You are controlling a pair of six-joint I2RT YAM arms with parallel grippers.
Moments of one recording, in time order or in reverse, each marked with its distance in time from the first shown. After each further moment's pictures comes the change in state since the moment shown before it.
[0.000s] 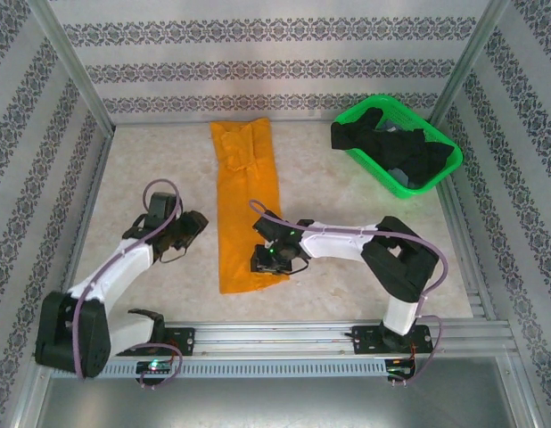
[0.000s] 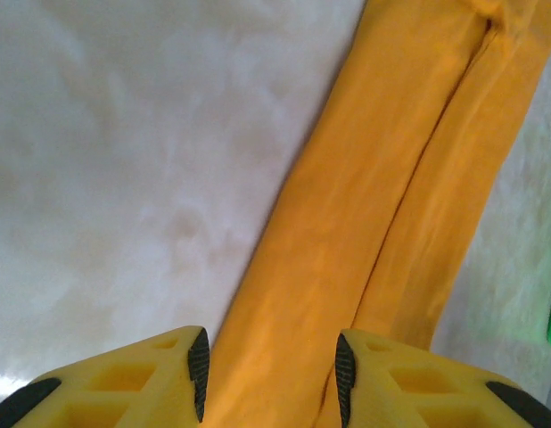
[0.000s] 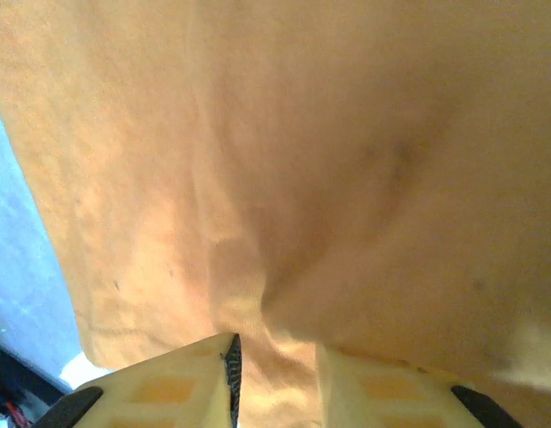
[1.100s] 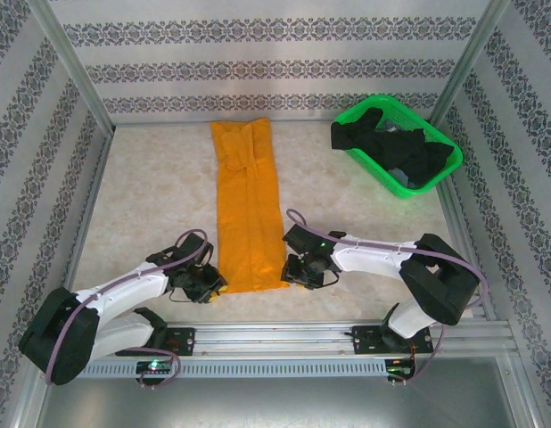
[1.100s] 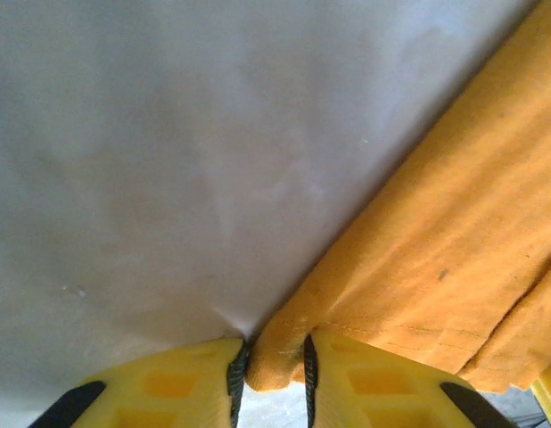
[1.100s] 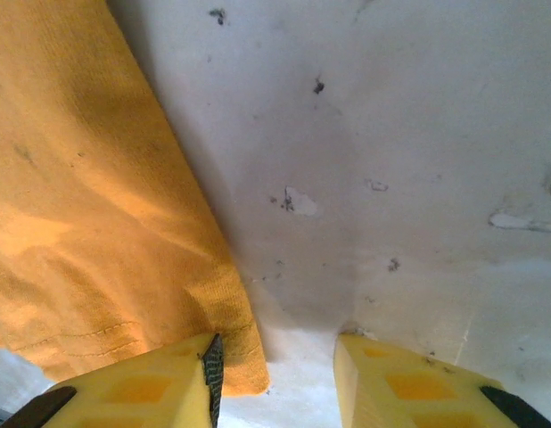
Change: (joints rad) left arm -0.380 0.019 -0.193 -0.135 0.127 -0.320; right arm -0.046 -0.239 -0.272 -0.081 0.063 0.158
